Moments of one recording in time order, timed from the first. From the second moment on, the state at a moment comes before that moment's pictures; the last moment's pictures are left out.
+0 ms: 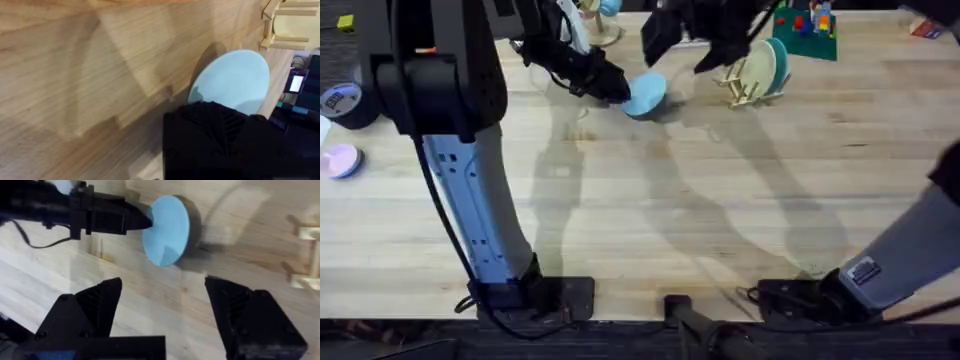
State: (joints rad) left arm 0.01 2.29 1.67 -0.90 0.87 0.10; right arm 0.40 1.93 1.78 -1.00 -0.31 0.31
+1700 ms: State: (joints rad) left arm 0.01 2.29 1.67 -0.90 0.87 0.10; right arm 0.44 2.18 1.78 -0.79 -0.31 0.76
